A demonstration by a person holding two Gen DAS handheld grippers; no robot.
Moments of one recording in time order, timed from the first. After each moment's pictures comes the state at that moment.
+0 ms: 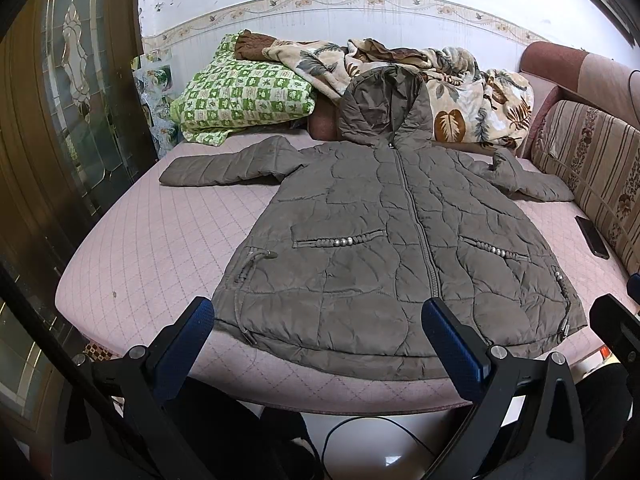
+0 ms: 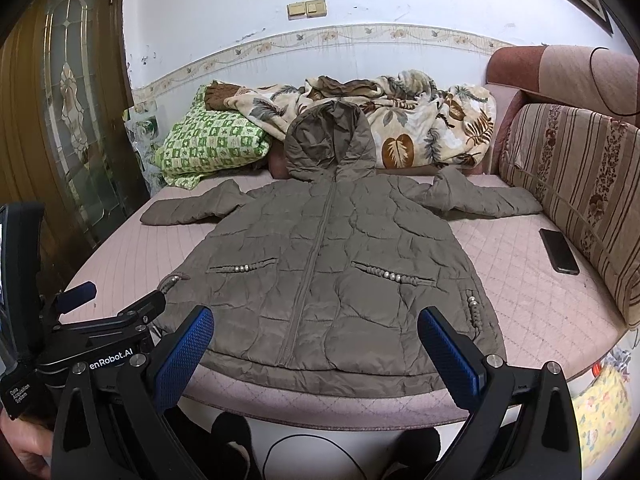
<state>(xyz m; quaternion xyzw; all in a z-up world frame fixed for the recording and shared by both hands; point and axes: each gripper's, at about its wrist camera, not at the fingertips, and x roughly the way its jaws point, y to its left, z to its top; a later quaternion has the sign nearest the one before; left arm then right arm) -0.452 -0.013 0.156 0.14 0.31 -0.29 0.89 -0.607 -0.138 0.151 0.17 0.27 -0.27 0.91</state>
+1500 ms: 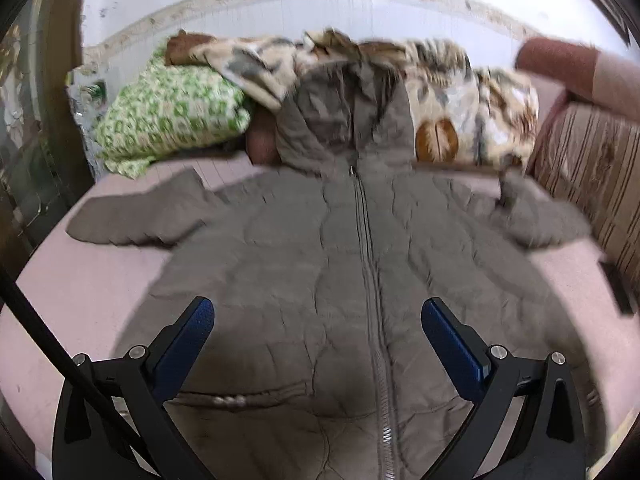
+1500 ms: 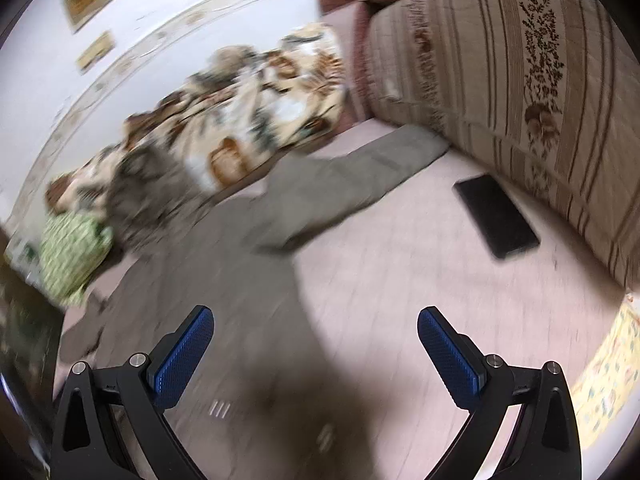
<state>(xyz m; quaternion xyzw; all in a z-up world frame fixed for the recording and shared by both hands) -0.326 -0.224 0.098 0.15 0.31 -0.34 0.88 -0.634 -0.456 0.121 0.36 0.26 -0.43 0.79</state>
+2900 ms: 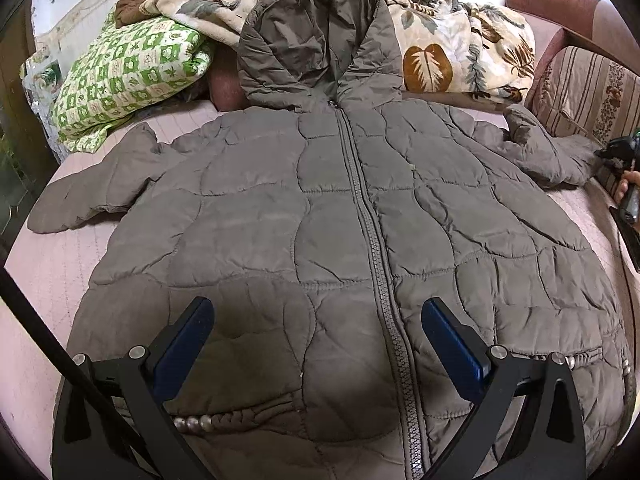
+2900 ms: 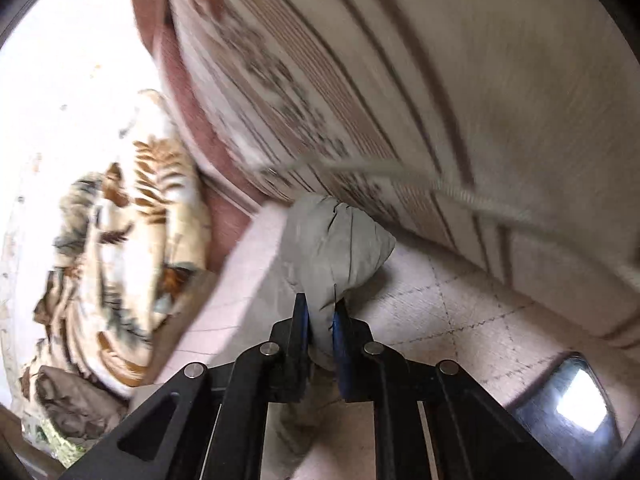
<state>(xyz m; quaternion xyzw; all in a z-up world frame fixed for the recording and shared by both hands) -0.295 -0.253 0.051 0.20 0.37 -0.36 0.83 -0.644 -0.786 0.009 0.49 0.09 -0.48 0.72</state>
